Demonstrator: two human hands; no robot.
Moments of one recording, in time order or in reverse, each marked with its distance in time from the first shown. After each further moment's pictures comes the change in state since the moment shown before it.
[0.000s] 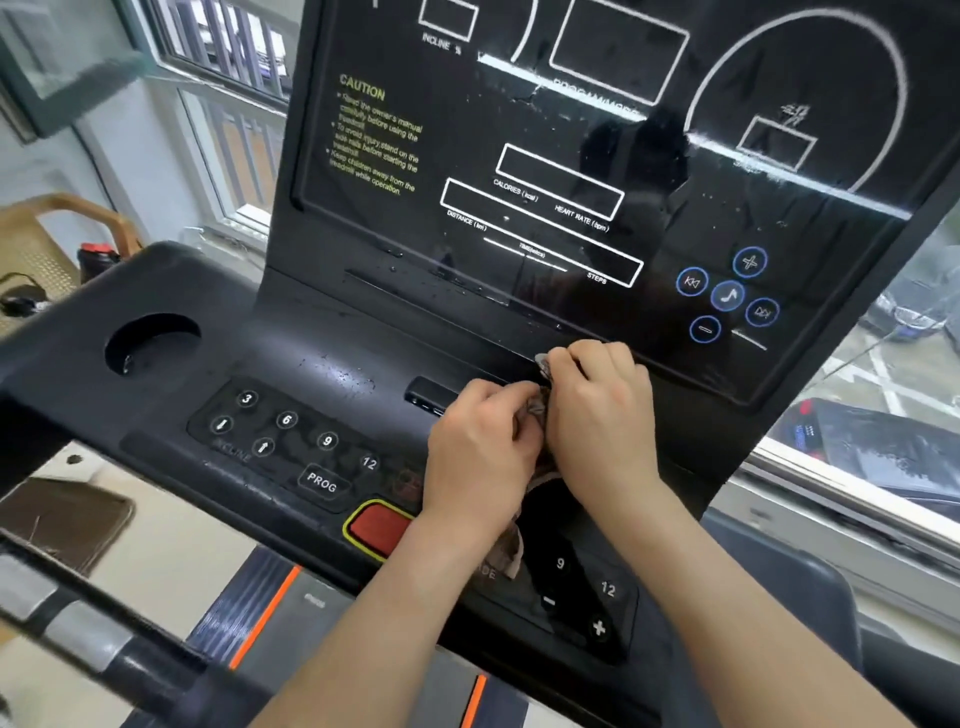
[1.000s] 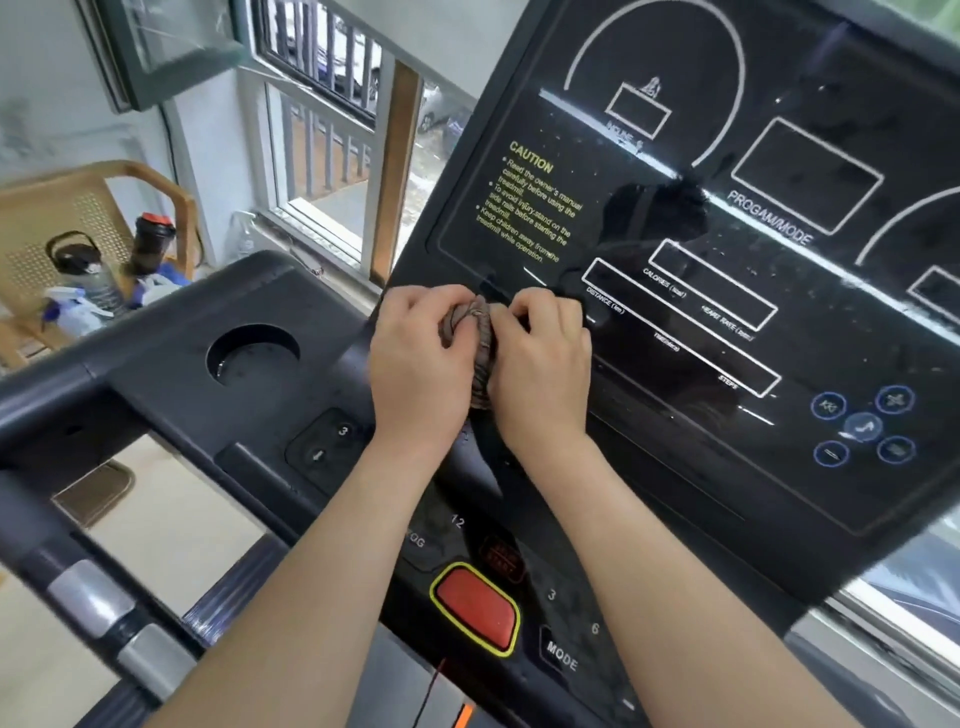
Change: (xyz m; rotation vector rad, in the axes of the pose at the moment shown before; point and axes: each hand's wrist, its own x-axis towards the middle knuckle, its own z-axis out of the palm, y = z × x) left_hand 0.092 -0.078 -0.104 -0.124 0.411 -0.187; right_hand 0.104 -0.123 0.056 0.111 -0.012 -0.042
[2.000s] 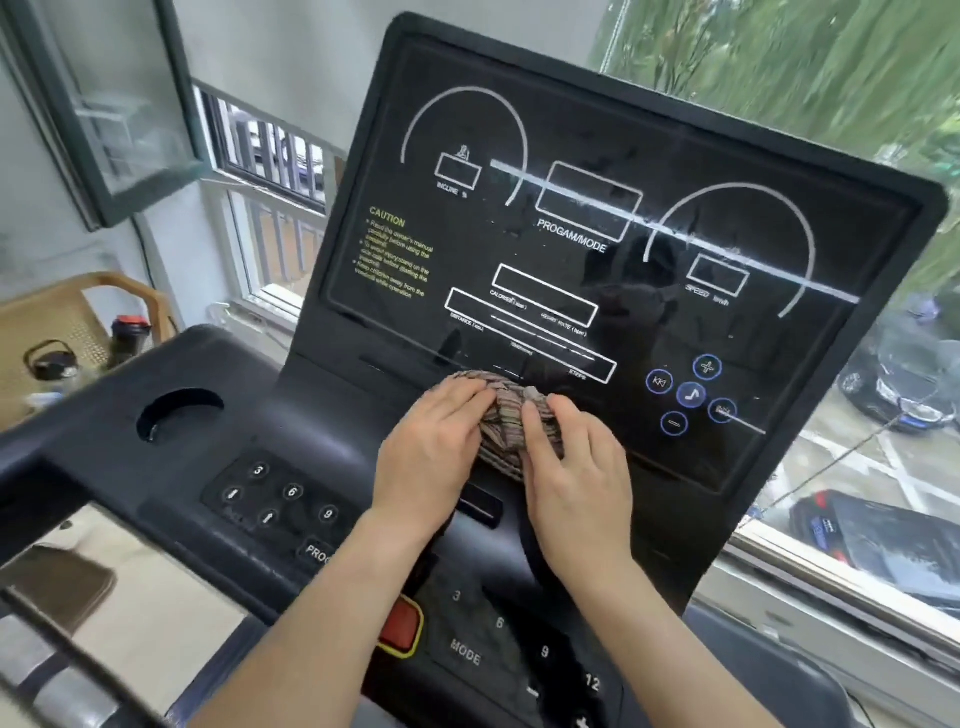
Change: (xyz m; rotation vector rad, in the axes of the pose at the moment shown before) left_hand -0.075 0.024 0.066 0.248 -0.252 0.567; right_hand -0.106 0.112 -0.070 -0.110 0.046 0.014
